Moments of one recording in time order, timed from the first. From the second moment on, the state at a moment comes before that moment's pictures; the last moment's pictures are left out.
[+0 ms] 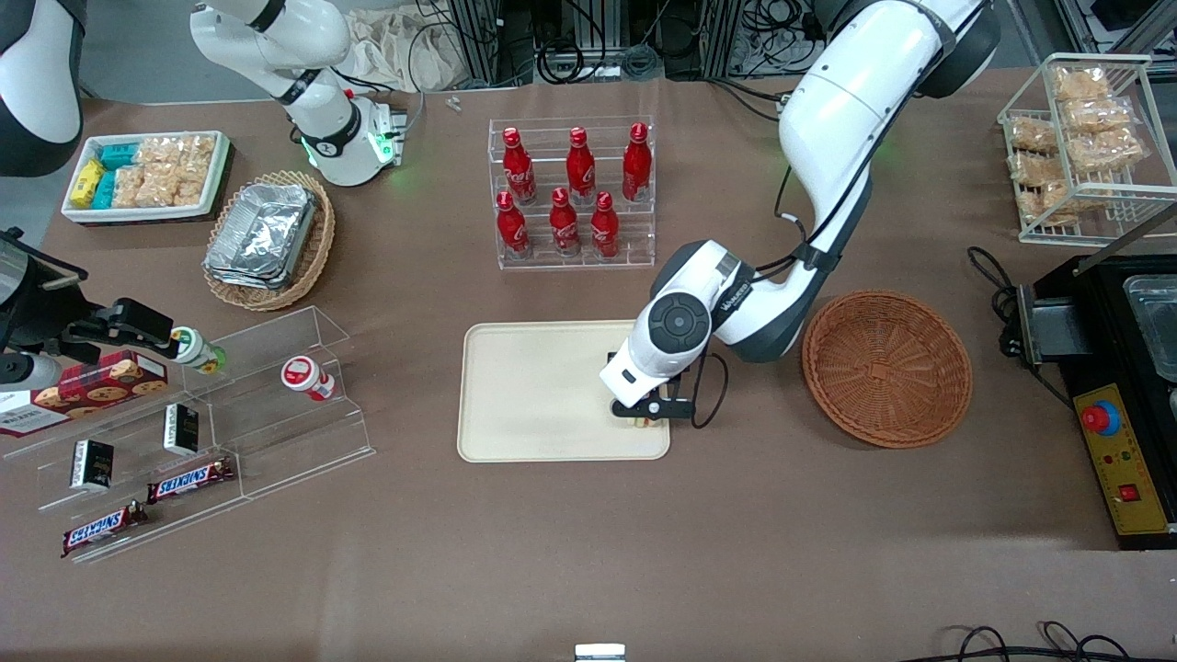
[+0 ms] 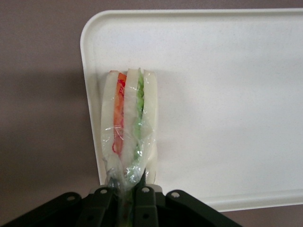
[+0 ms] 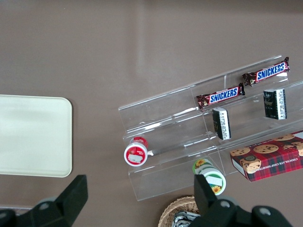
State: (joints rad) arm -0.42 0.73 -0.29 -1.47 0.04 2.11 -0.64
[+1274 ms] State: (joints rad) arm -0.15 0.34 -0.27 -1.48 0.06 1.62 -0.40
